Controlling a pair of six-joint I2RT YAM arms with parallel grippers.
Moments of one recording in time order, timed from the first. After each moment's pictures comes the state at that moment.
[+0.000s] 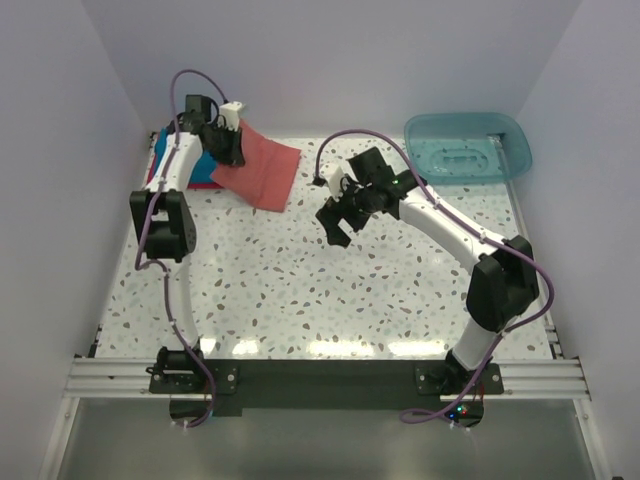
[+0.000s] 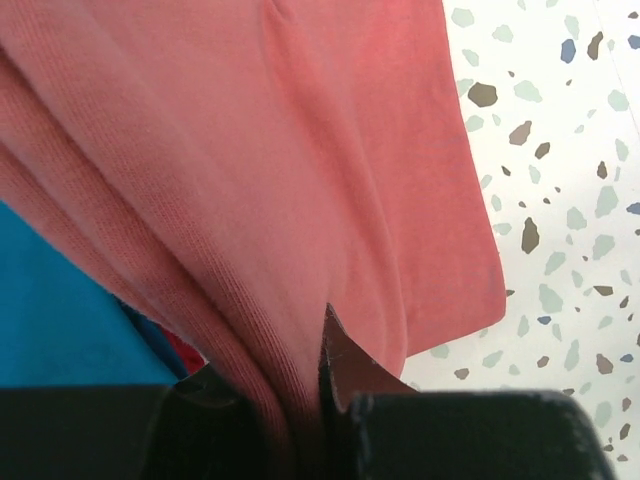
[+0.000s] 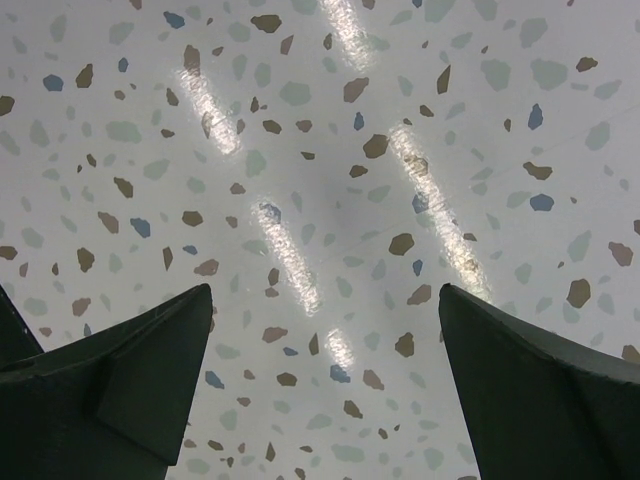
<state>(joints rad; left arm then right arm) 0.00 2.34 2.19 -0.77 0.44 0.25 0.58 1.72 1.50 -0.72 -0.35 -0.33</state>
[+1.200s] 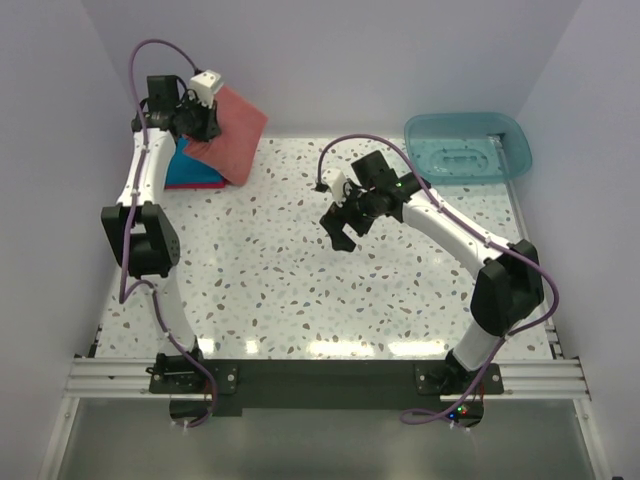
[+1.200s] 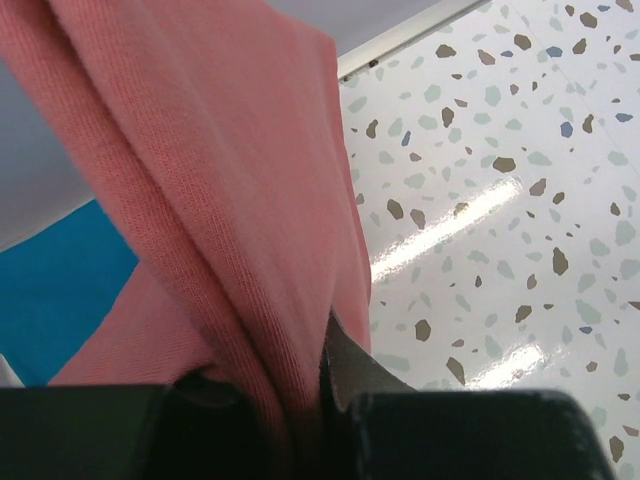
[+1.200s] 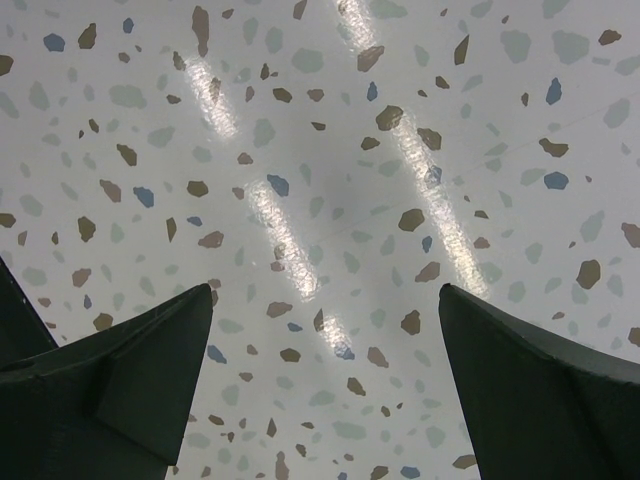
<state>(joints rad) 0.07 2.10 2.10 -0.63 0.45 0.36 0.58 1.69 1.46 -0.76 -0.35 -0.37</state>
